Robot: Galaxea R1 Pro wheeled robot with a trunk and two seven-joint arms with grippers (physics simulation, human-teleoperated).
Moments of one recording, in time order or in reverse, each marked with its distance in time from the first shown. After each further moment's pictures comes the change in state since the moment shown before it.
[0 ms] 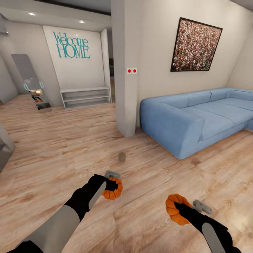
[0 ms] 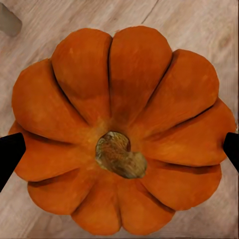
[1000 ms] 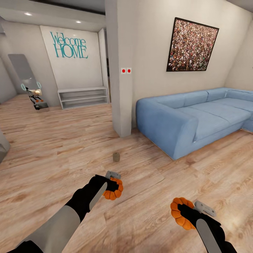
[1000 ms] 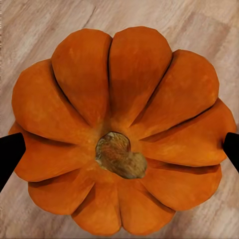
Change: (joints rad) left arm 0.000 -0.002 -0.021 0.001 -0.001 -0.005 0.002; right arm -0.030 0.019 0.041 0.006 -0.025 -0.005 -0.249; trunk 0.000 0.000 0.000
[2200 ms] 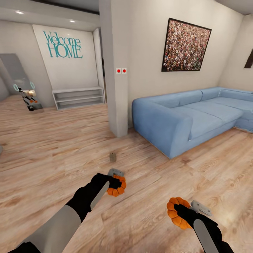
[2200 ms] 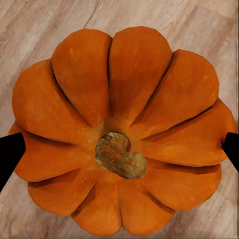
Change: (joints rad) left arm 0.002 -0.002 -0.040 -0.070 -0.001 0.005 0.000; right arm 0.001 0.012 0.022 0.002 0.001 0.001 0.020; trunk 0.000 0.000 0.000
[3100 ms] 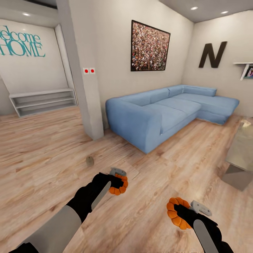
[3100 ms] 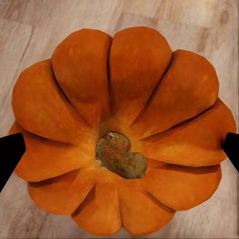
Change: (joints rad) left arm 0.002 0.000 -0.033 -0.039 0.001 0.005 0.000; right arm 0.001 0.000 0.002 0.000 -0.001 0.001 0.002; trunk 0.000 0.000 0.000
